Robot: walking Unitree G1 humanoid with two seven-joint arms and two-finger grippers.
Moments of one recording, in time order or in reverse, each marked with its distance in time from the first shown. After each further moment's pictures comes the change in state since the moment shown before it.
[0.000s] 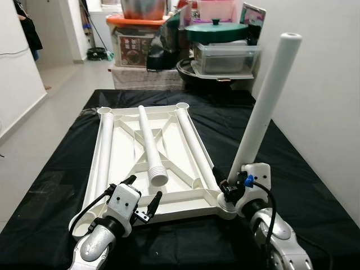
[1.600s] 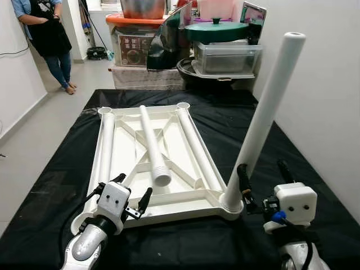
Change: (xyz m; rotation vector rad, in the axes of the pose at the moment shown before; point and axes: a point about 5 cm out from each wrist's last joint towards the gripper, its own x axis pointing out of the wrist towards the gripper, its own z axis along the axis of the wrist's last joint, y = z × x) left arm -0.006 0.016 -0.003 -0.011 0.011 0.080; right arm -0.070 0.003 0.025 -0.281 -0.258 -0.256
